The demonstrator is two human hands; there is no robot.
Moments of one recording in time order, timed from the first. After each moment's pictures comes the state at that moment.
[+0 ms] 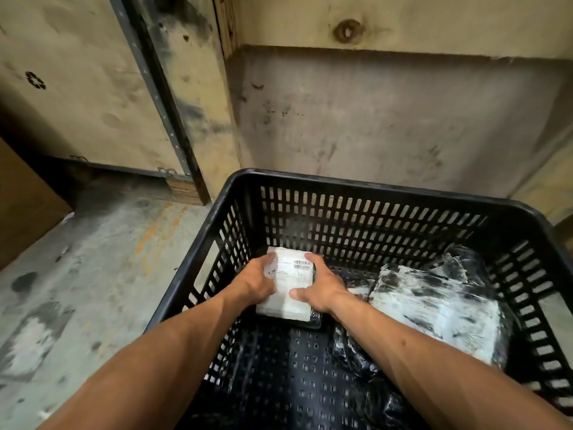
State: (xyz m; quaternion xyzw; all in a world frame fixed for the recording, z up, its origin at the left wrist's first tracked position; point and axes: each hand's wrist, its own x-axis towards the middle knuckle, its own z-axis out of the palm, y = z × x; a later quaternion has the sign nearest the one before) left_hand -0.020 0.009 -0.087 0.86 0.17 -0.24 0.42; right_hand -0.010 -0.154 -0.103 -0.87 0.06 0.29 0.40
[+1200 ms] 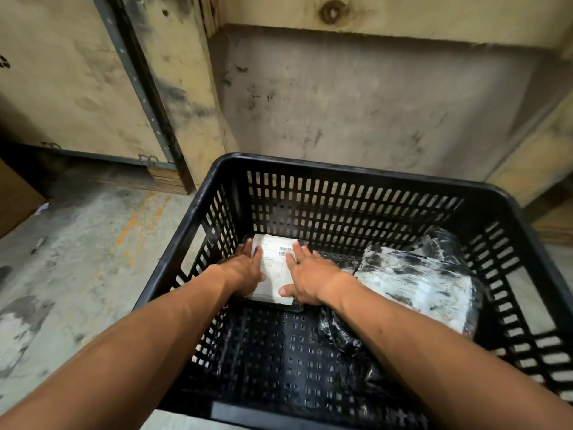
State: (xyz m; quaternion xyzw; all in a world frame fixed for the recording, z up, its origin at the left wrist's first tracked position) left_hand -0.012 0.011 -0.086 0.93 -0.04 -0.36 0.02; right_hand -0.013 -0.153 -0.081 -0.92 -0.23 0.32 -0.01
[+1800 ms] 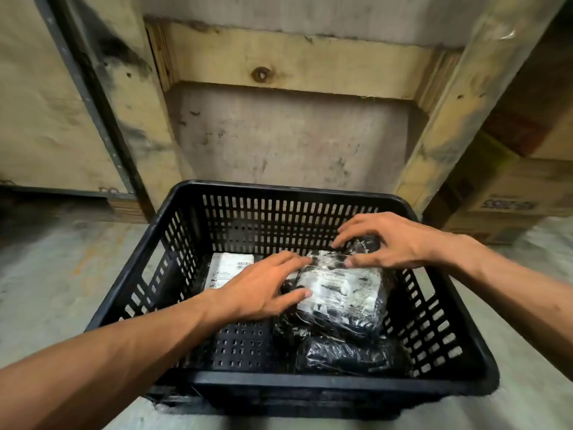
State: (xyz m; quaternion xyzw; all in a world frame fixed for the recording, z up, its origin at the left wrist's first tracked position) left_hand -0.079 -0.078 -0.008 0.91 -0.35 -0.07 0.19; right_hand -0.052 -0.356 0.083 -0.94 -0.29 0.14 0.10
